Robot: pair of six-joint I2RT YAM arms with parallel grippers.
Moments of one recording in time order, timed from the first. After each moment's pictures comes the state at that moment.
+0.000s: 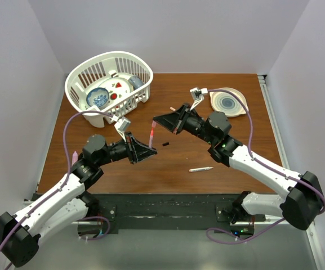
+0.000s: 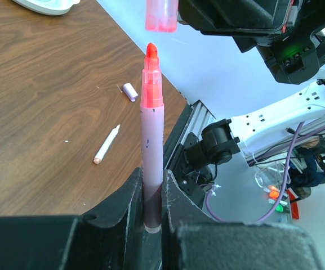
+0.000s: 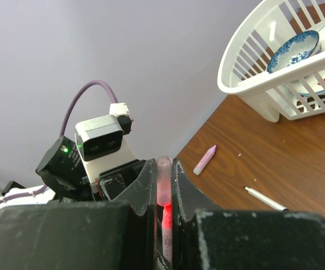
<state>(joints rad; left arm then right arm) -0.60 0.78 0.49 0.24 0.57 -0.69 0.74 1.21 0.86 0.49 -0.28 0.85</state>
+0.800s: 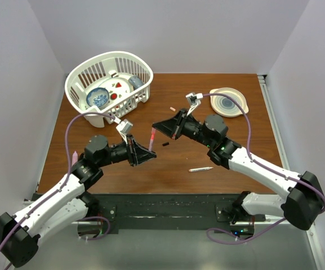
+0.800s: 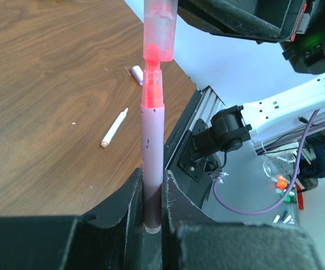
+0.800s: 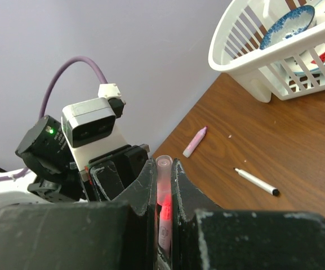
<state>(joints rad) -0.60 0.77 0.49 0.16 0.56 -0.65 0.77 1.20 0.83 0.44 -0.29 0.80</state>
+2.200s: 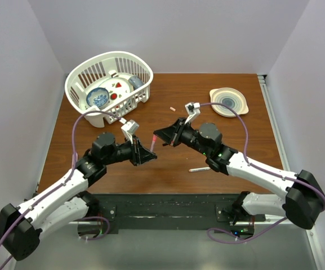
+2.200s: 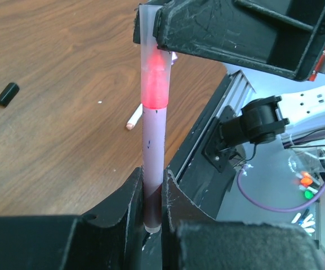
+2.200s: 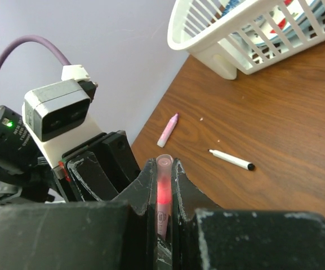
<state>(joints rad) -0.62 0.85 0.52 0.07 0.50 -0.58 0.84 1.19 0.74 0.42 -0.14 0.80</state>
